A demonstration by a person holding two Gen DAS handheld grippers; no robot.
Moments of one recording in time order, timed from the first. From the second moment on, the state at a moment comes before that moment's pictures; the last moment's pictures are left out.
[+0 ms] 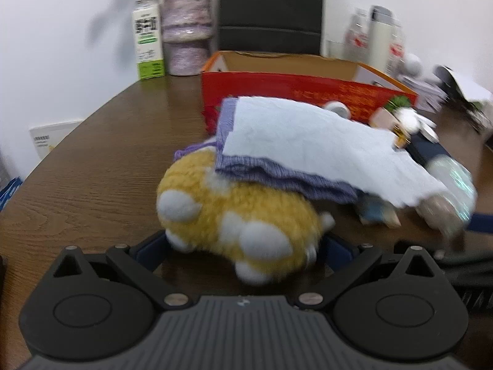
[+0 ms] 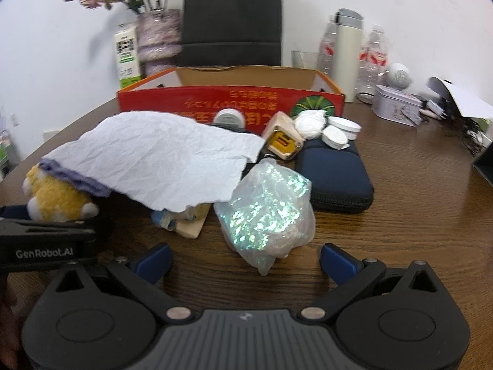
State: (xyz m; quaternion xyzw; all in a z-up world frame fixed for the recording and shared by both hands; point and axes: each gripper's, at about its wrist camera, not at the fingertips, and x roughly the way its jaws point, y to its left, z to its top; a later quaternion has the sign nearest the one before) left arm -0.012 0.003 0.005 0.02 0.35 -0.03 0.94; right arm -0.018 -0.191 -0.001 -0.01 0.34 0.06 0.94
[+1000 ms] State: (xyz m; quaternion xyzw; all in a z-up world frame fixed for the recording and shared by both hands) left arm -0.089 0.039 0.034 -0.07 0.36 -0.07 0.93; right arm -0.069 -0.223 0.024 -0.01 0.30 0.14 0.94
